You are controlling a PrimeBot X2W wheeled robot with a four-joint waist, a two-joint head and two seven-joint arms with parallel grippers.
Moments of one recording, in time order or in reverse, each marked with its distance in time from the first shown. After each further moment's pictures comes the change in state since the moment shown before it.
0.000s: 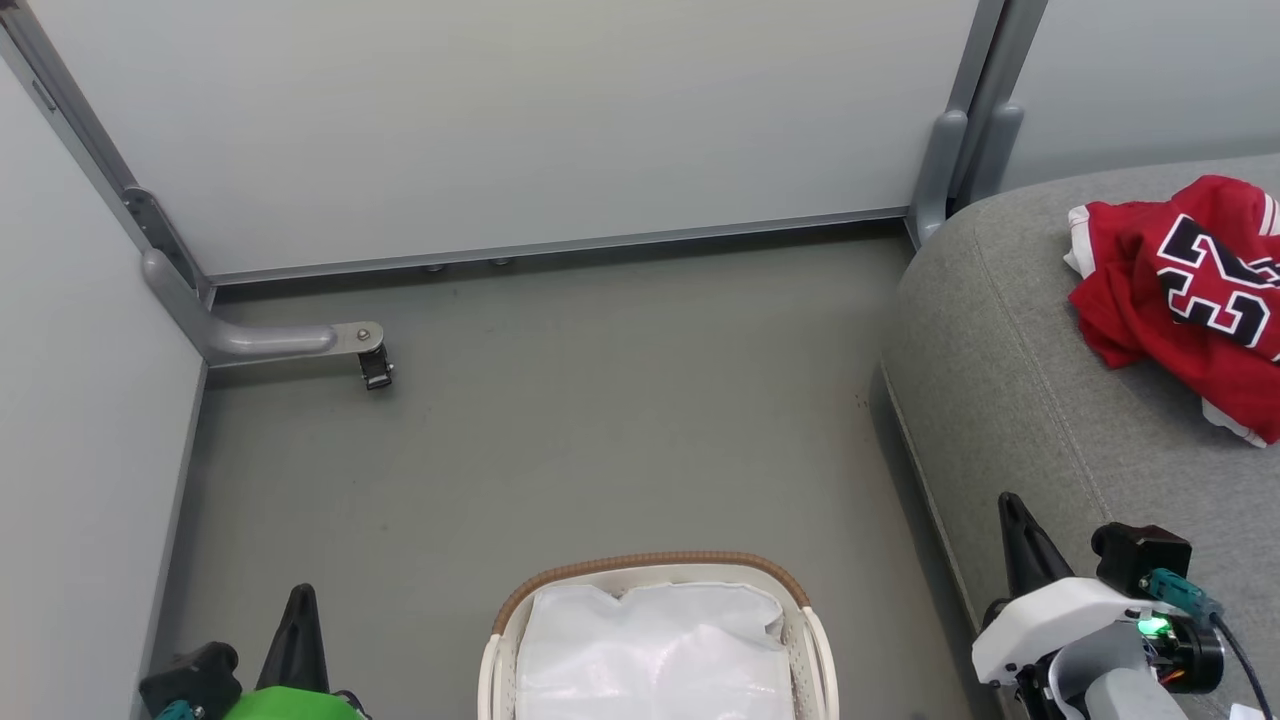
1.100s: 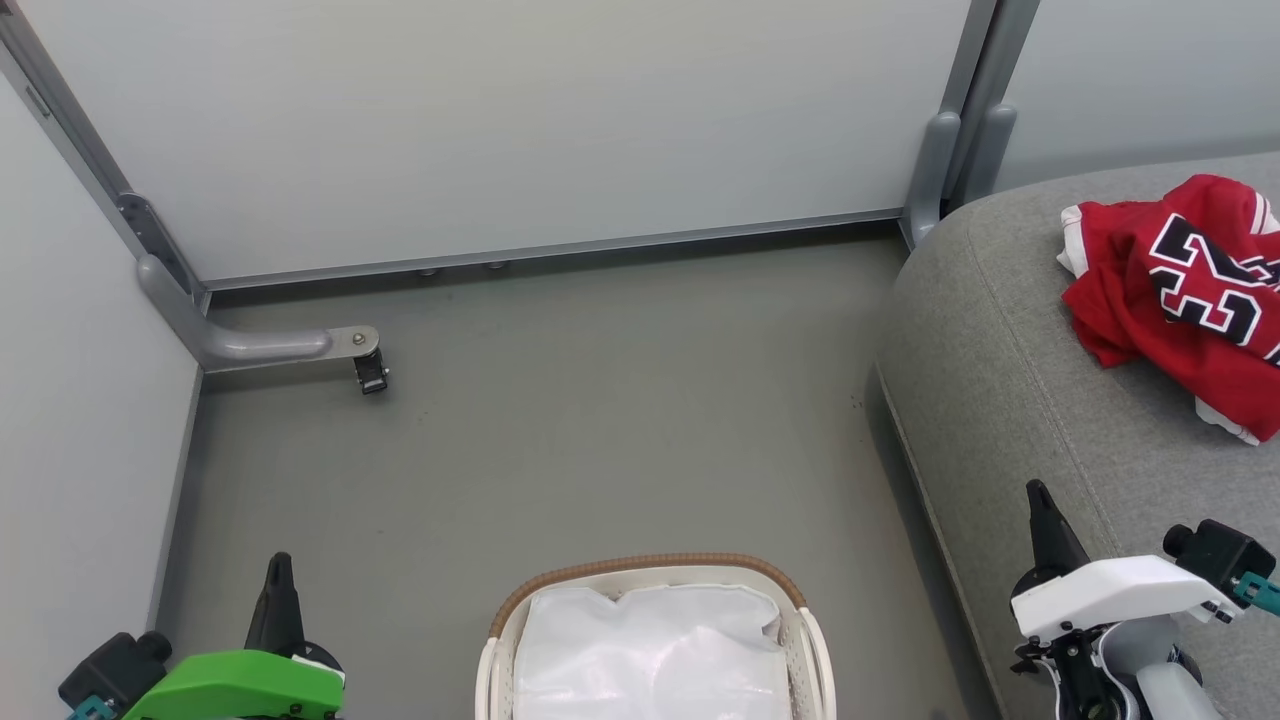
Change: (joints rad) left arm -0.026 -0.007 0.032 -0.085 -0.491 0.000 0.132; right arm 0.015 -0.004 -0.025 -0.098 0.529 0.000 0.127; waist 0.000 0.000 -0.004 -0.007
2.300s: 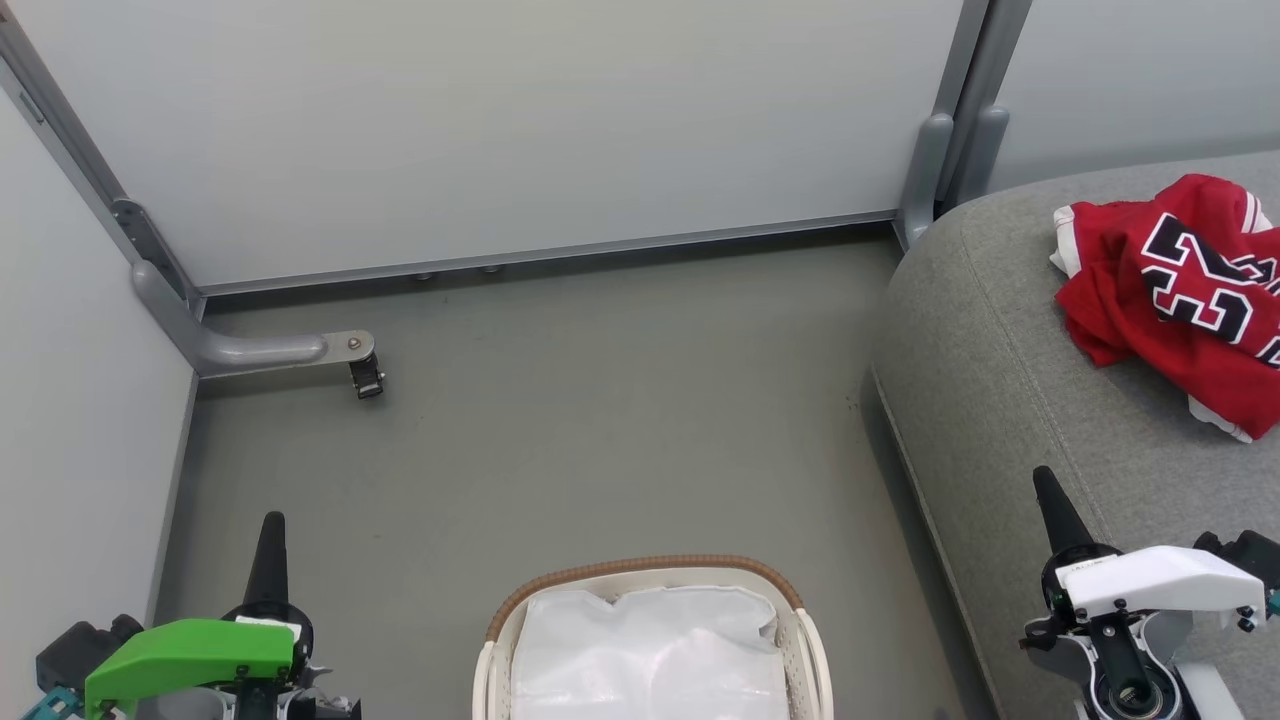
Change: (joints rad) left arm -0.035 -0.004 0.027 -0.062 -0.375 0.000 0.105; right arm 0.007 -0.004 -0.025 -0.070 0.403 0.000 0.102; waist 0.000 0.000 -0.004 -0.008
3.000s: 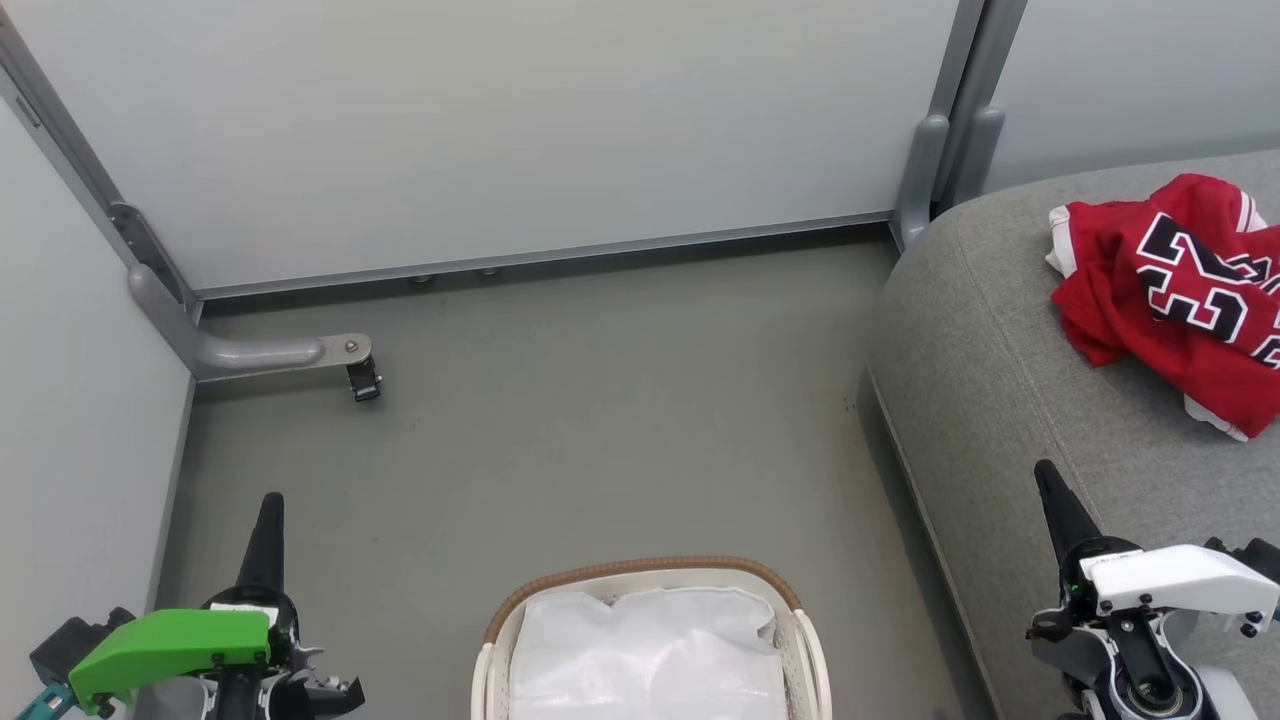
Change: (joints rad) left arm -0.015 -0.002 0.011 -0.027 -0.168 0.000 0.048; right arm 0.008 -0.003 -0.011 -0.031 0.183 0.000 0.046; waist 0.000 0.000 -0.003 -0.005
